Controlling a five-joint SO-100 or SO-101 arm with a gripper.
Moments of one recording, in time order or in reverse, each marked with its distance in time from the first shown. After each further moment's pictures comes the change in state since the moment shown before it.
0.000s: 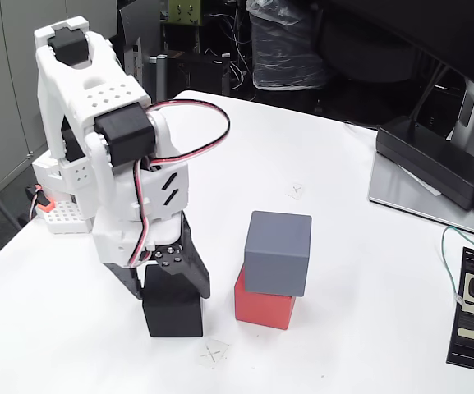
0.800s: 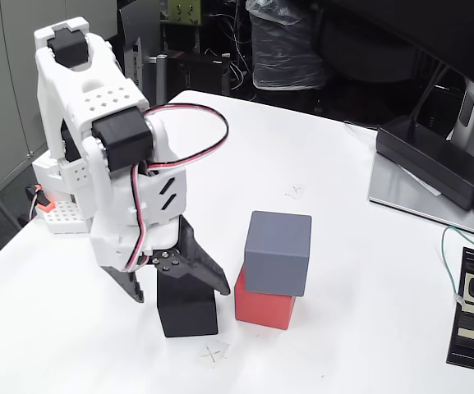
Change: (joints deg) arm 0.8 -1.1 -0.4 0.1 -0.5
